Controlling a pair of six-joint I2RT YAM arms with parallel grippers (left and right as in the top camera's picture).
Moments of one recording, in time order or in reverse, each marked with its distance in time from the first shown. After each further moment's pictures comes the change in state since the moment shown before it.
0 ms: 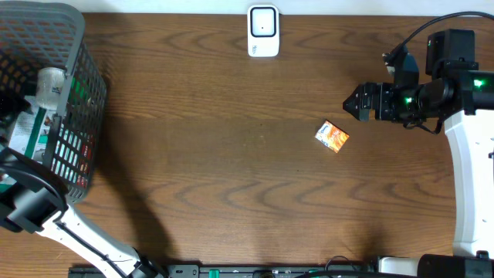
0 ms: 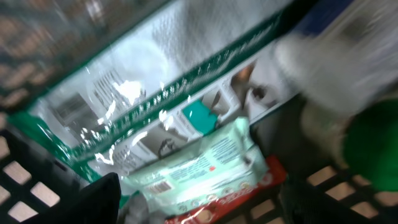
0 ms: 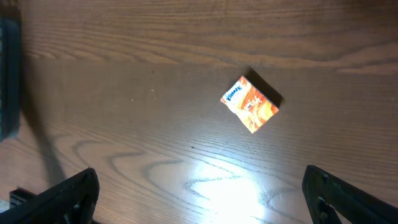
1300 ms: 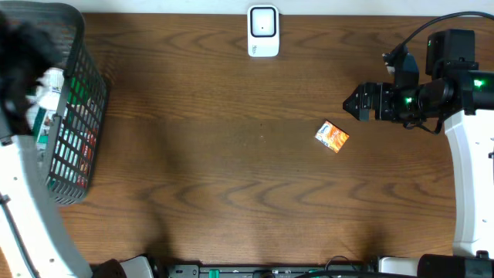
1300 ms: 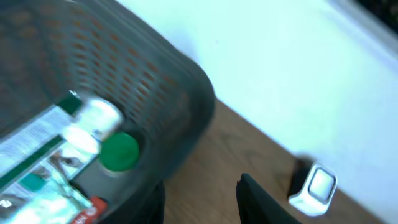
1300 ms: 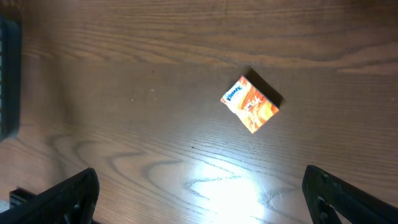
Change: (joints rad) left arm -0.349 -0.779 -0.349 0.485 0.076 -0.233; right arm 0.000 0.000 0.000 0.000 0.000 0.000
